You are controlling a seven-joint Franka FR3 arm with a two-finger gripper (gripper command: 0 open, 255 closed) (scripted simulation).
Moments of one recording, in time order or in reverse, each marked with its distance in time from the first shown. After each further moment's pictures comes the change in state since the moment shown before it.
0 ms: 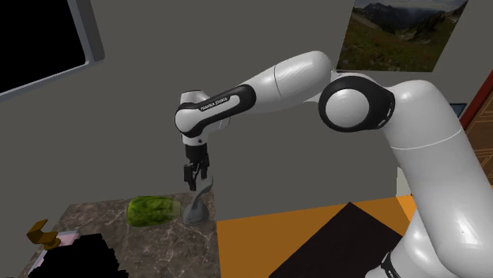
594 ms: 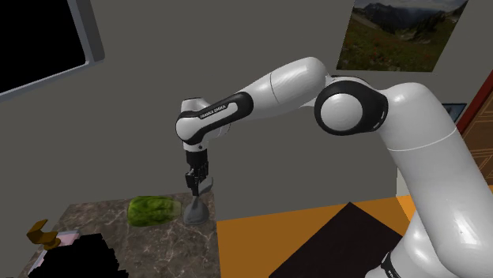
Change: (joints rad) arm 0.001 0.035 -0.001 -0.008 -0.001 0.043 -0.008
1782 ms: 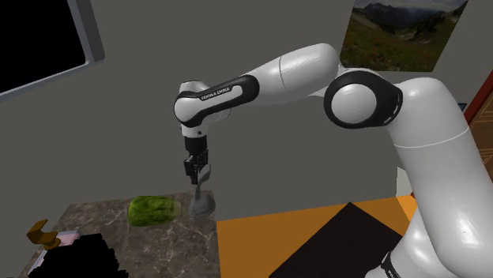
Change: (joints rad) arm -0.004 -0.074 0.003 0.027 0.001 -0.101 0.016
